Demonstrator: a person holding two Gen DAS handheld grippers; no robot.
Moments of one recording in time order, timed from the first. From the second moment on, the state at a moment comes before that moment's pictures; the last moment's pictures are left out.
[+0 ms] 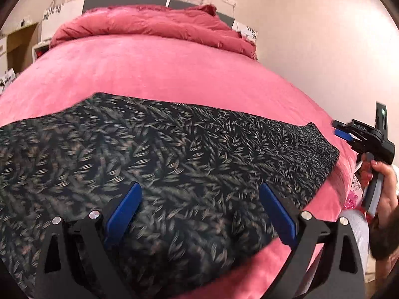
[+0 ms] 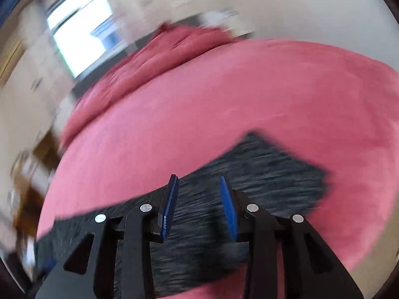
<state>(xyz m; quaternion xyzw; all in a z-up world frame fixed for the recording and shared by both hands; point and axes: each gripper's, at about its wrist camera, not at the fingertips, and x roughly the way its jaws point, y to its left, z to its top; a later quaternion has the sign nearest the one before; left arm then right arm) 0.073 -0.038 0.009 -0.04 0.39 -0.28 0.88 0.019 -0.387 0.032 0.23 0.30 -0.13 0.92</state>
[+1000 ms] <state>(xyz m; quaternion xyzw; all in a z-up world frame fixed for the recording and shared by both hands) 0.196 -0.014 0.021 0.01 0.43 -0.17 0.89 0.060 -0.316 -0.011 0.21 0.36 -0.11 0.90</state>
